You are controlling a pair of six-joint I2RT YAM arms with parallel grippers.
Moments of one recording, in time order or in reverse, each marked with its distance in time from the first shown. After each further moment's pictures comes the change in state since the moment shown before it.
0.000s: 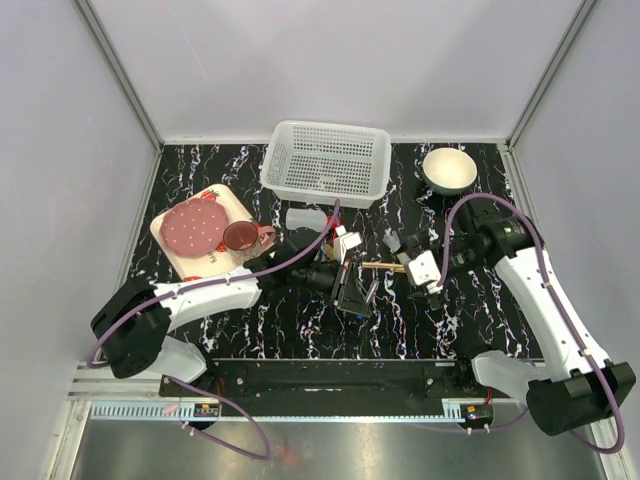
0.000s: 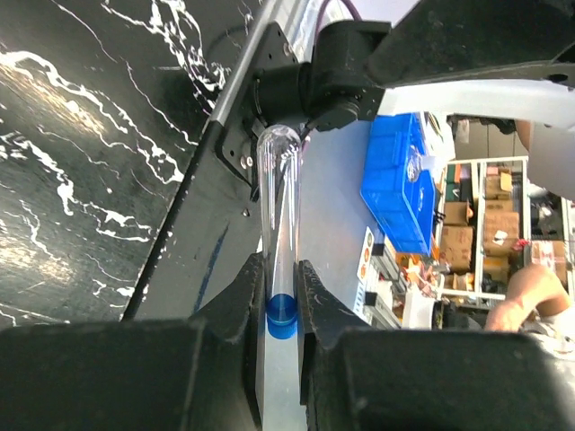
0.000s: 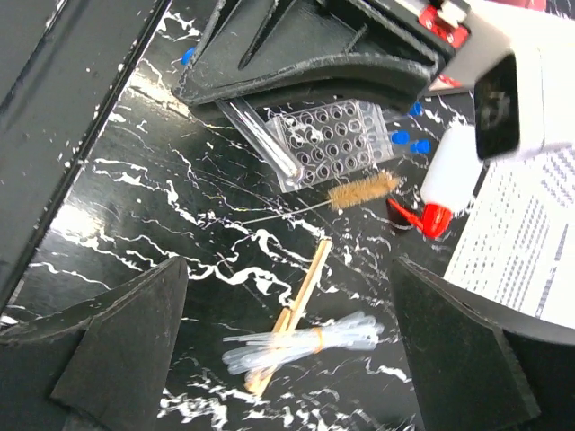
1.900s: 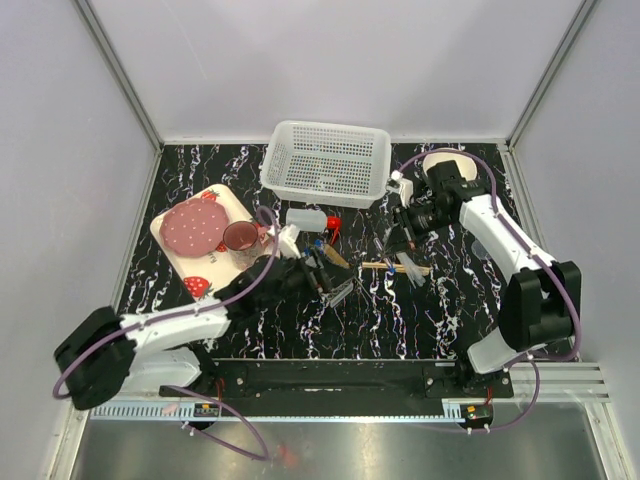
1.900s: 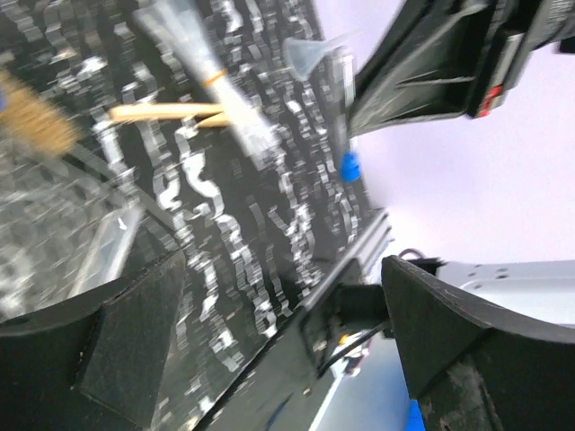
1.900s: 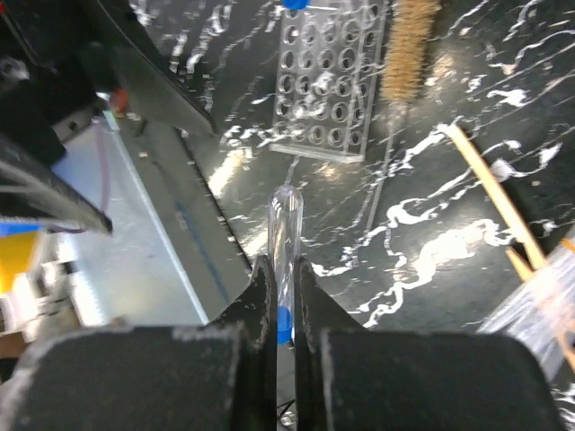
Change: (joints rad) left arm 0.014 -0.326 -0.395 0.275 -0.697 -0.180; right arm 0.016 0.448 0.085 0.397 0.119 1.450
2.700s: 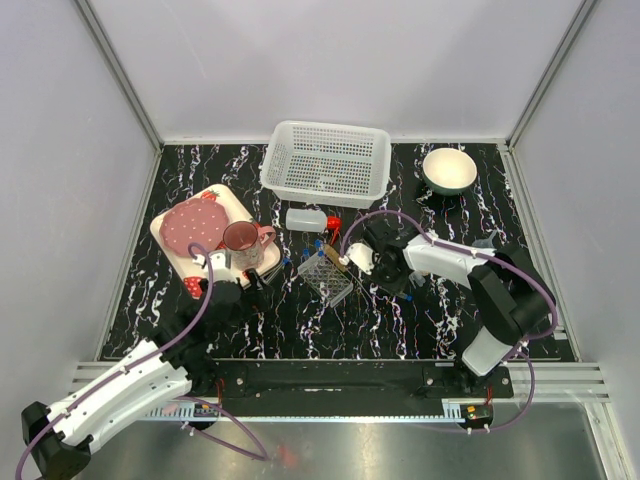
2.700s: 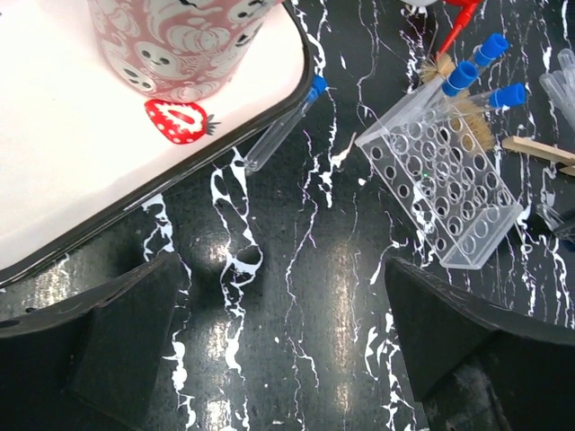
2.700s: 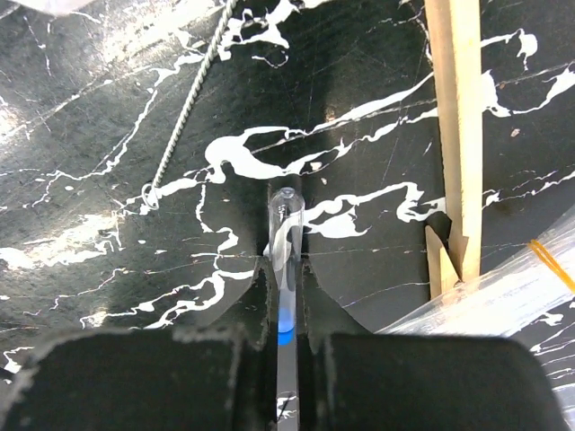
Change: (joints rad) left arm 0.101 -0.596 -0.043 -0.952 -0.502 0.201; right arm 0.402 0.124 -0.303 0.271 0.813 -0.222
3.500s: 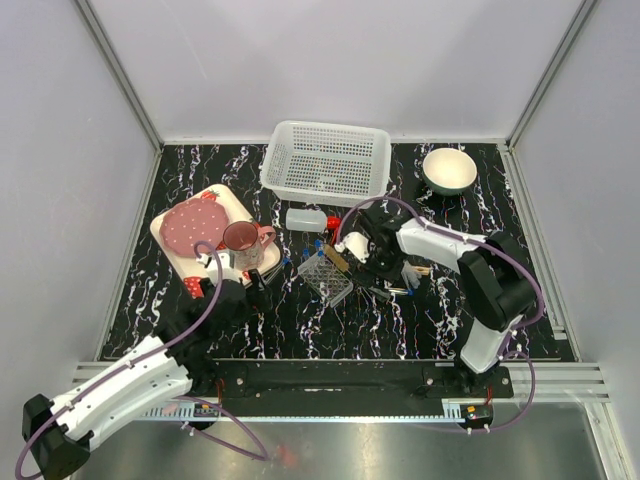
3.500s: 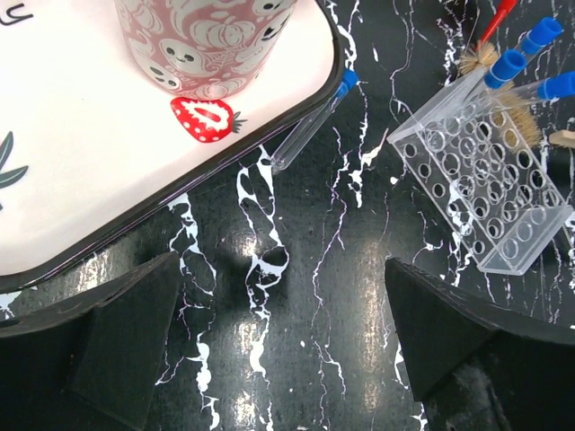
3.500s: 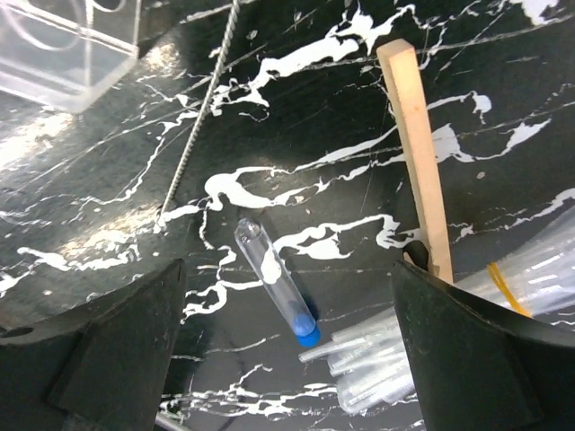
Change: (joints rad) left arm 0.000 0.064 0.000 0.000 -0.024 0.029; right arm -0.041 0.103 0.182 -0.133 -0.099 0.008
